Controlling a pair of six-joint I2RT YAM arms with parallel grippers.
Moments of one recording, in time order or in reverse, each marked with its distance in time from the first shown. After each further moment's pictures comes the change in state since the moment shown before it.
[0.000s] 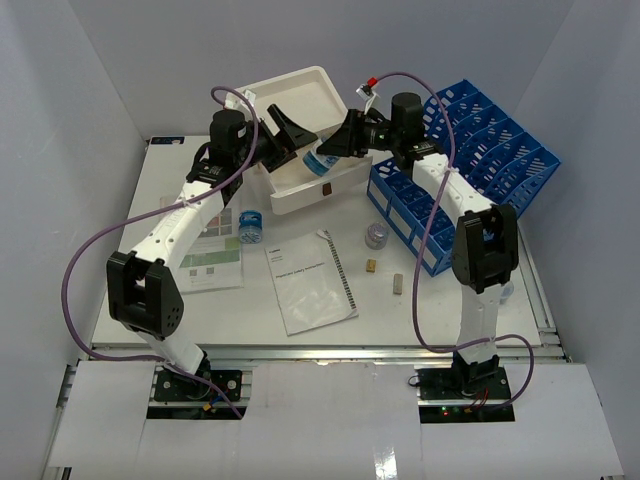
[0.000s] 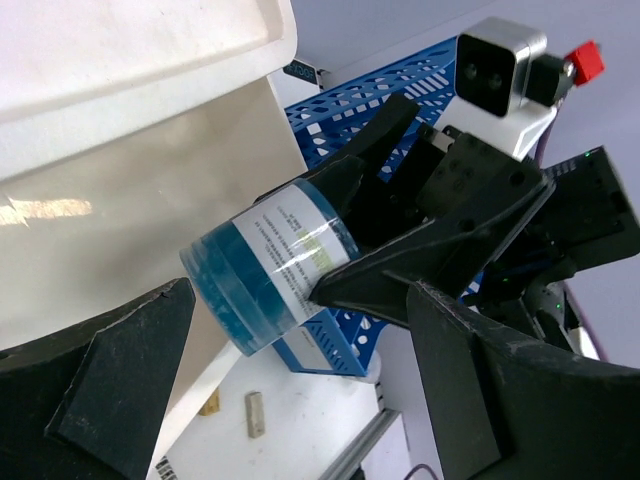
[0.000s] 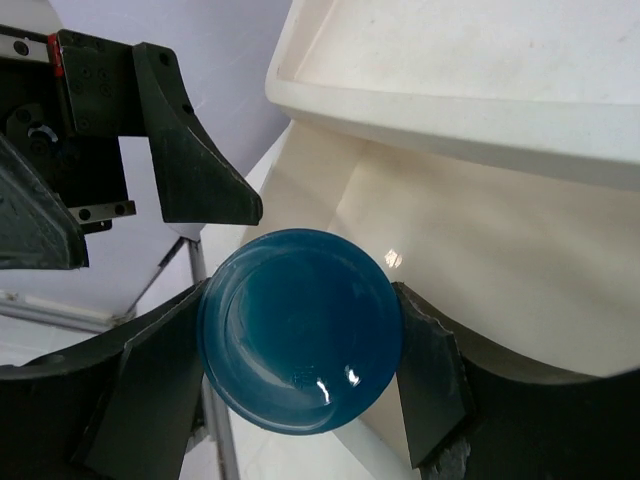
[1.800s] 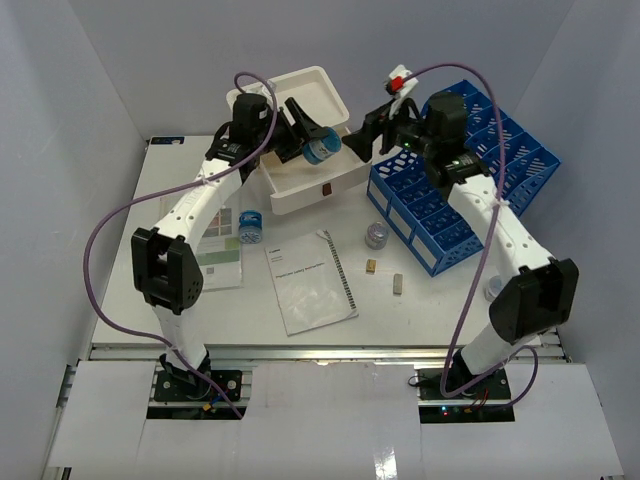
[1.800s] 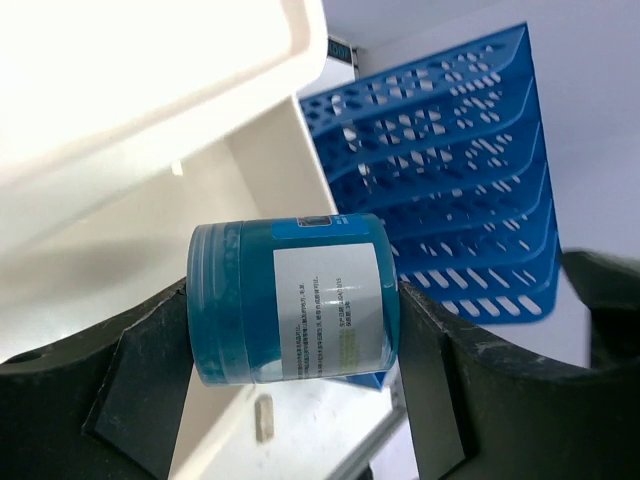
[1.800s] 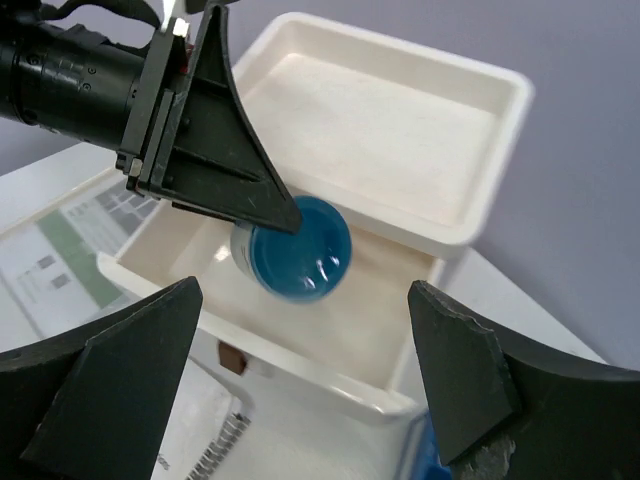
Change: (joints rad) left arm -0.036 0.188 0.247 -0.174 -0.002 0.014; right arm 0.039 -0.389 -0.199 -0.075 0.356 -0.637
